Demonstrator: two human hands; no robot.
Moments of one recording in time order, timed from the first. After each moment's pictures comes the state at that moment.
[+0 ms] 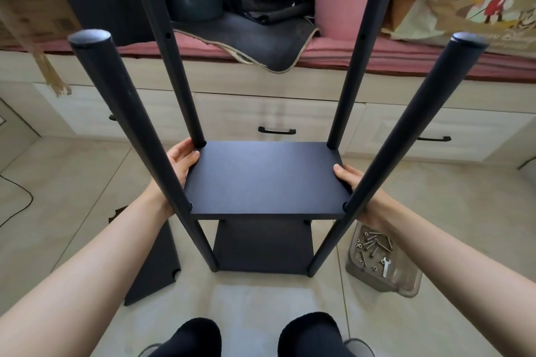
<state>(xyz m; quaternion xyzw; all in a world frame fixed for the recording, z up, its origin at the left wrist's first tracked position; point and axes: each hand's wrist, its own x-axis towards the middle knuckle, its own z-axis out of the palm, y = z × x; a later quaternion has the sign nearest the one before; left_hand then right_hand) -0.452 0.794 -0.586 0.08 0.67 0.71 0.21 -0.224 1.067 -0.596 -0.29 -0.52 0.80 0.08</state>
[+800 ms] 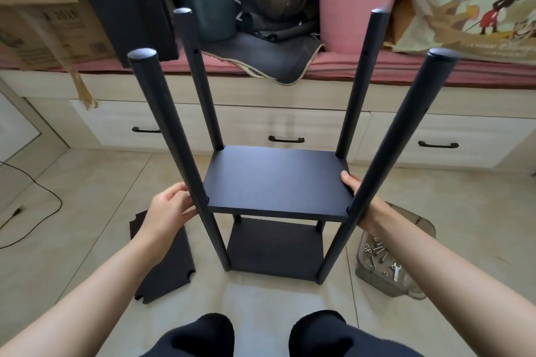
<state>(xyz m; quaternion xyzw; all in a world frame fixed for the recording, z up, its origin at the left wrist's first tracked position) -0.388 0.727 -0.572 0.08 0.74 0.64 0.20 -0.219 1.046 -0.599 -0.35 -0.51 0.78 0.10</state>
